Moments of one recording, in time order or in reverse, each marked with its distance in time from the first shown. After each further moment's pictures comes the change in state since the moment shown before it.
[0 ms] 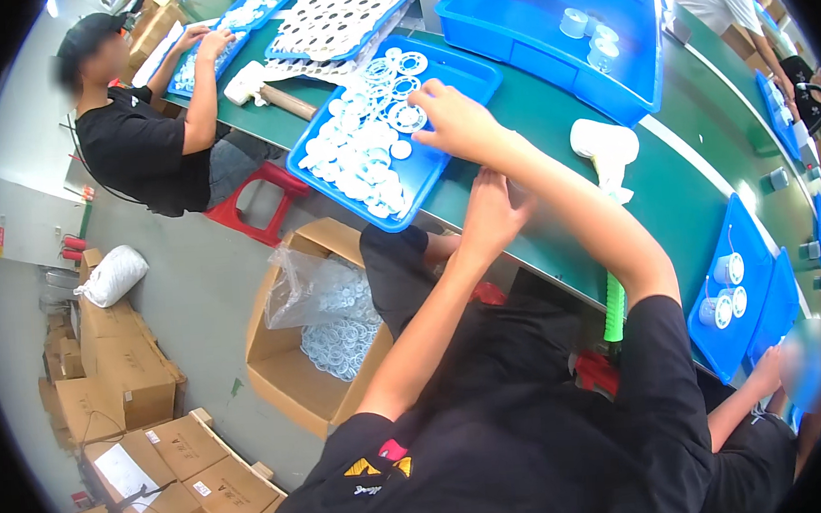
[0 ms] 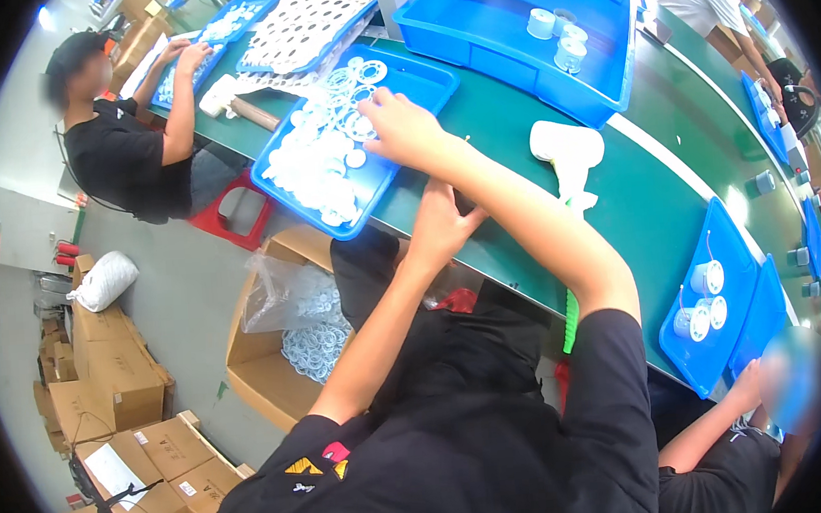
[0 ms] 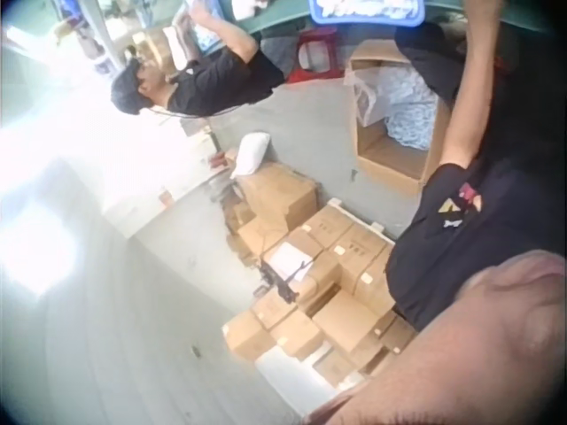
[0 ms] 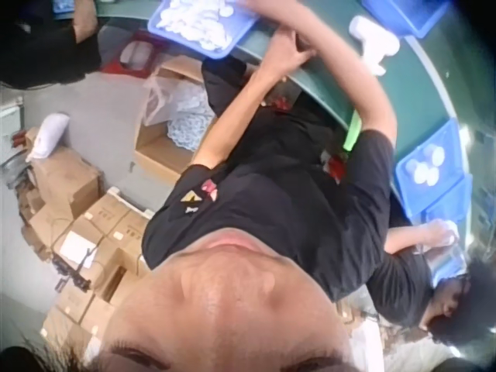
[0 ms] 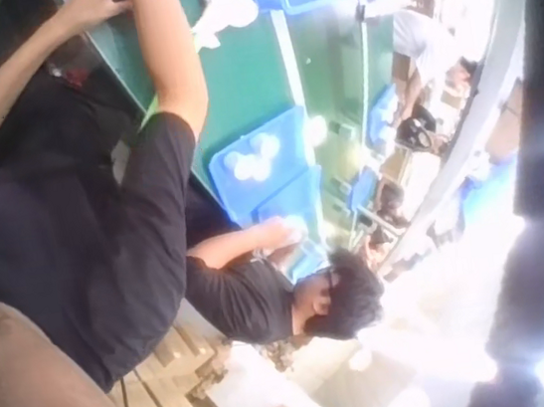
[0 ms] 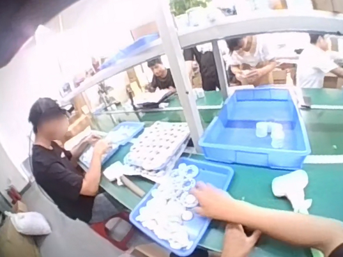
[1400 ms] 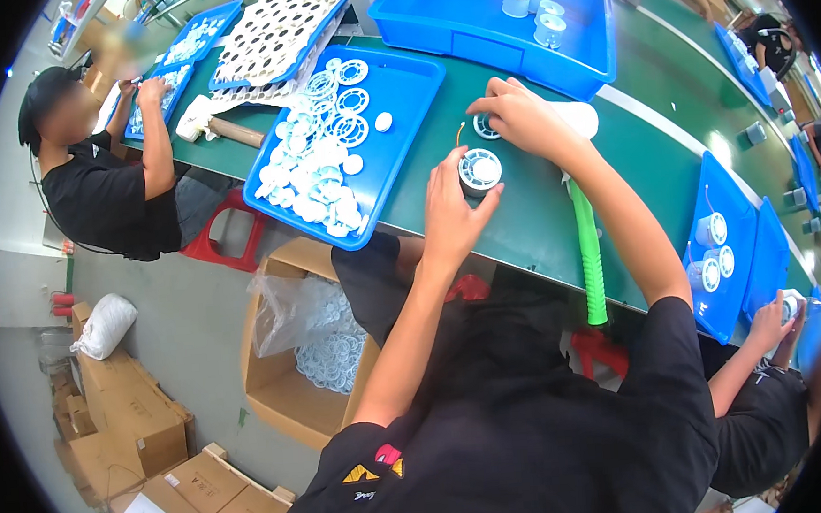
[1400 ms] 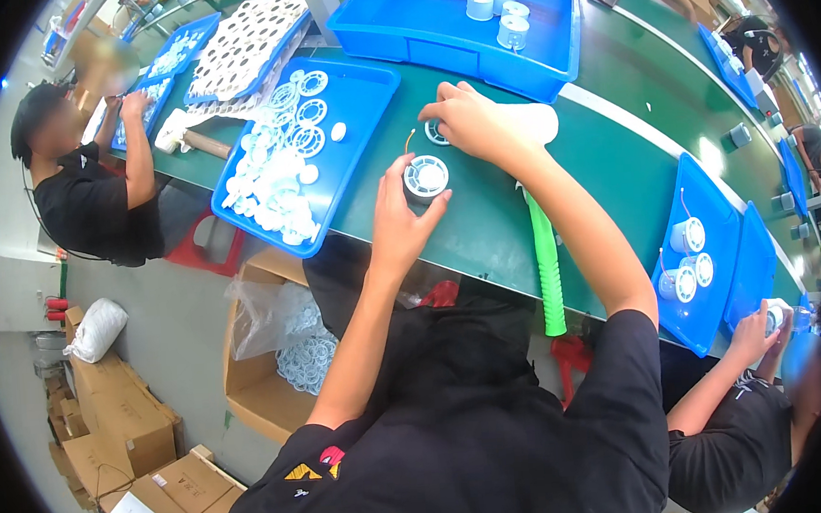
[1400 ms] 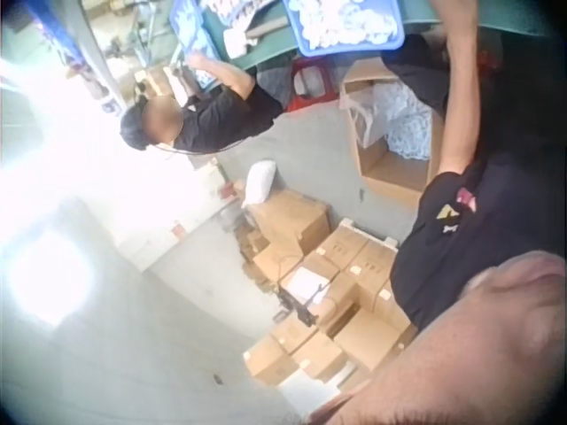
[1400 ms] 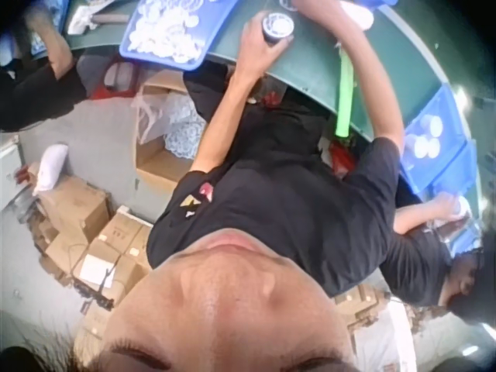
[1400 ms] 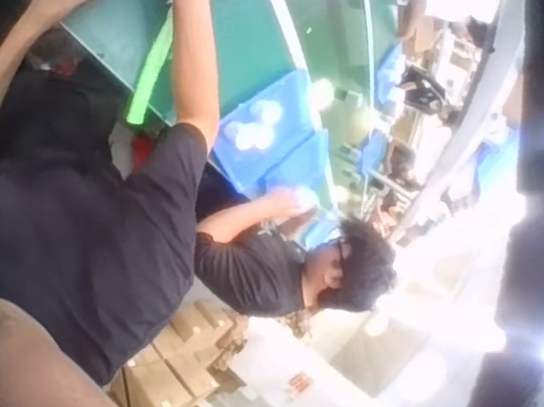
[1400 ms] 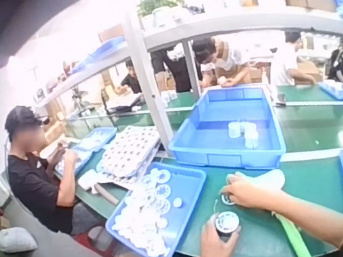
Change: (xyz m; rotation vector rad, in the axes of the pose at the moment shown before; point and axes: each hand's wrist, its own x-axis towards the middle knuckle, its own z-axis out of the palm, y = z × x) left_hand -0.004 0.008 -0.001 0.120 0.104 0.043; right_hand -0.092 0.072 -0.106 -0.071 -0.287 0.216
